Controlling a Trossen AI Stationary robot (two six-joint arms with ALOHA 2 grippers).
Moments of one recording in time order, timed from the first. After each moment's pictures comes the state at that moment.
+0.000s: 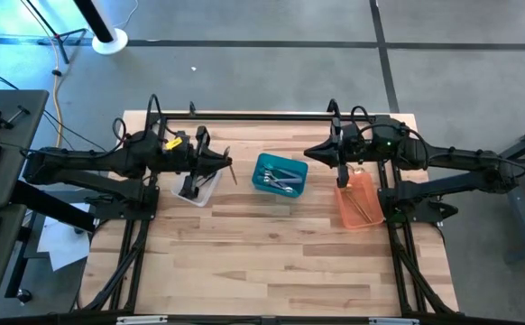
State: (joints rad) left arm 0.04 0.92 0.76 0.34 0.08 -0.14; right arm -0.16 0.96 0.91 0.03 -0.20 0.12
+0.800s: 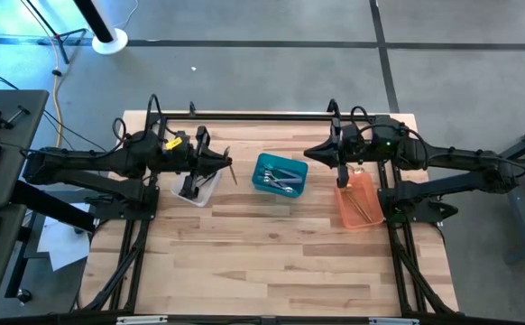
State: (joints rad) left arm 0.04 0.92 0.76 0.35 0.08 -0.13; right arm -0.16 0.96 0.91 0.02 -0.20 0.12
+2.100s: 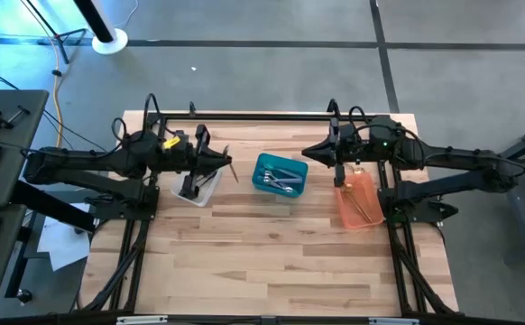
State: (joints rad) left arm 0.04 0.92 0.76 0.38 0.08 -0.12; right arm -0.16 0.98 0.91 0.02 -0.17 0.13
